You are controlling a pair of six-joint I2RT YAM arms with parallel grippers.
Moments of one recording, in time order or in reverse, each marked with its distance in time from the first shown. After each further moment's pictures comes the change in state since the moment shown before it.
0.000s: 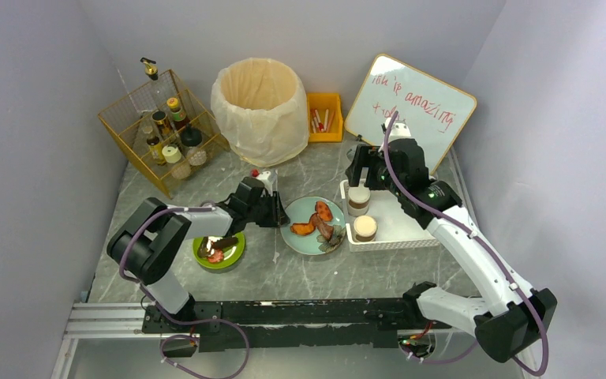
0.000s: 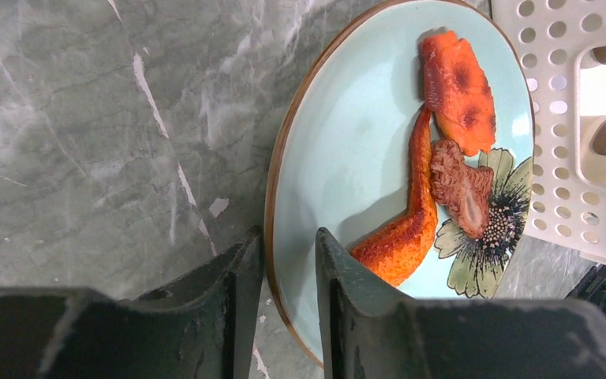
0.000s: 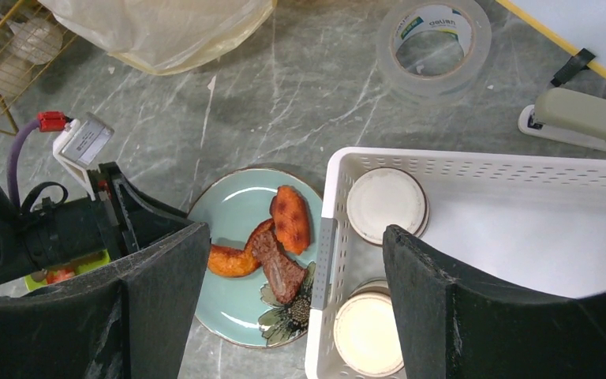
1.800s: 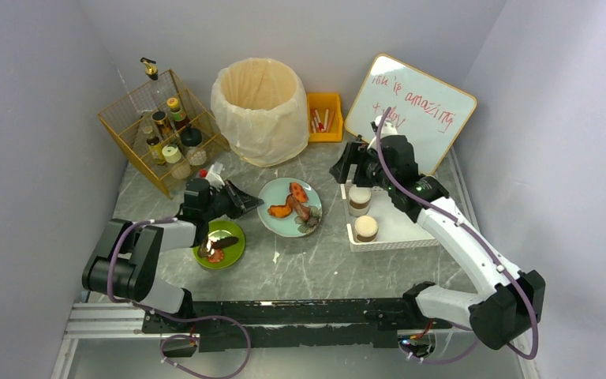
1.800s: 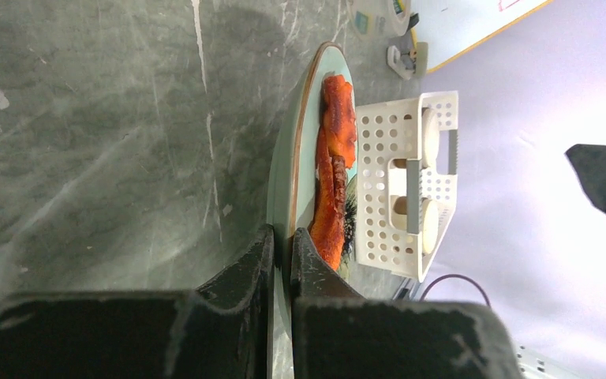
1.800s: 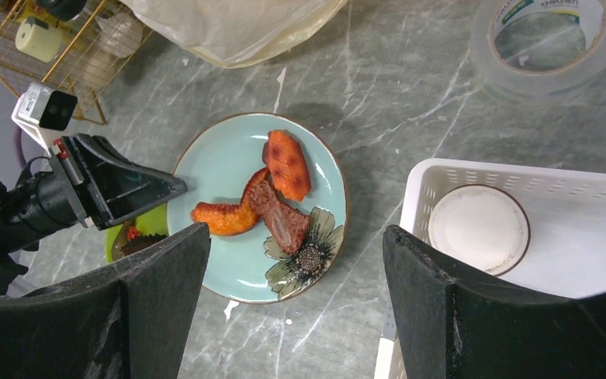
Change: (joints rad) left arm 0.370 -0.176 -0.246 0.381 0.346 -0.352; right arm 0.000 0.080 -0.022 0.126 -0.161 0.103
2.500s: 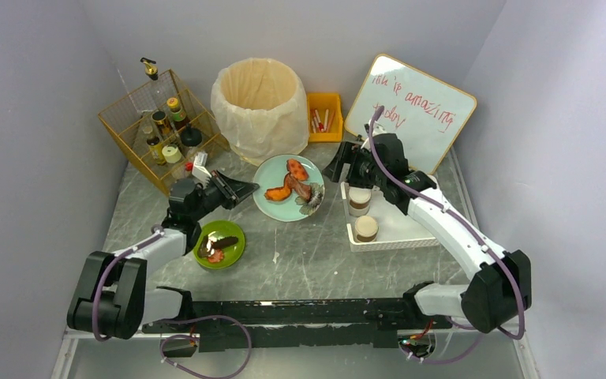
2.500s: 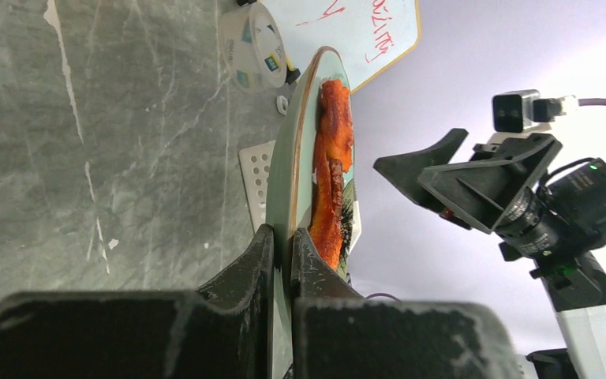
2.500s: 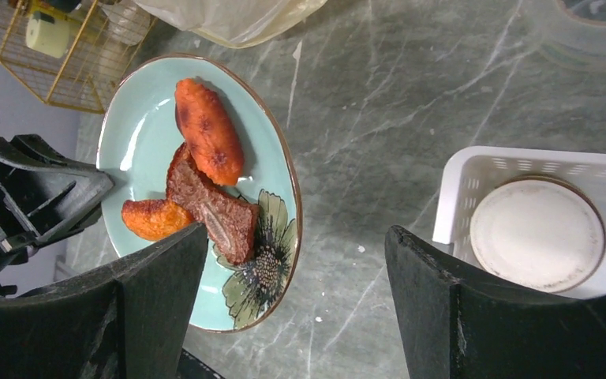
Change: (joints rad) left arm 0.034 -0.216 -0.045 0.120 0.017 -0.196; right arm -0.011 0.100 -0.016 0.050 -0.079 0.099
